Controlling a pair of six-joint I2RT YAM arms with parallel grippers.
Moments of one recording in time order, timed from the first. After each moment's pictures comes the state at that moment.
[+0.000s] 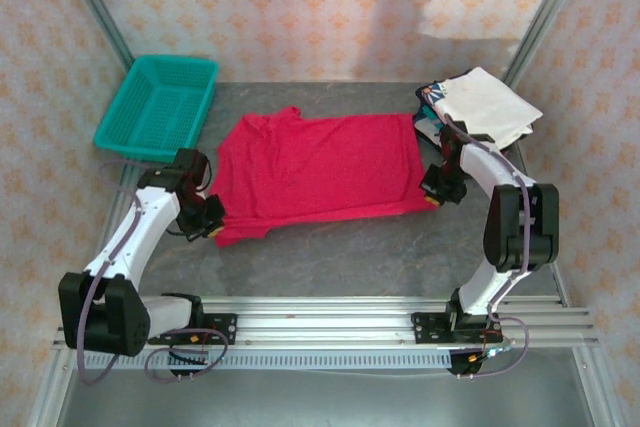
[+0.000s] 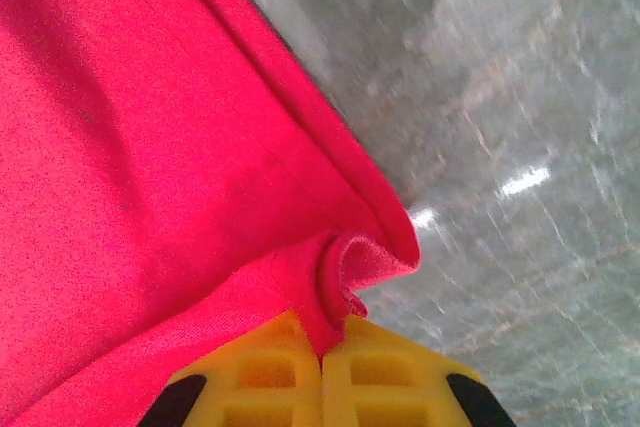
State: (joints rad) left arm -0.04 1.24 0.95 -1.16 0.14 -0.67; right arm 0.02 1.70 1.19 -0.97 -0.12 0.56
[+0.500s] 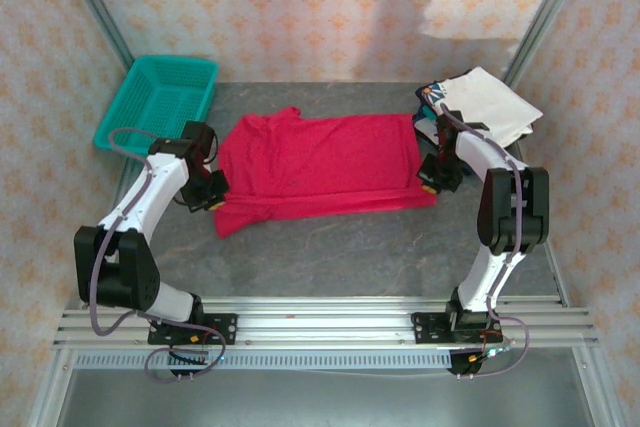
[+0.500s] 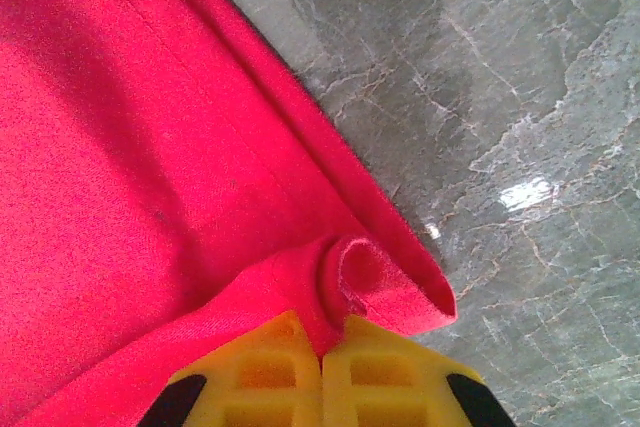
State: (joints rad) left arm -0.04 1.48 1.18 -1.14 0.07 -0.56; right arm 0.02 1.83 1.31 -0.97 -0.12 0.54
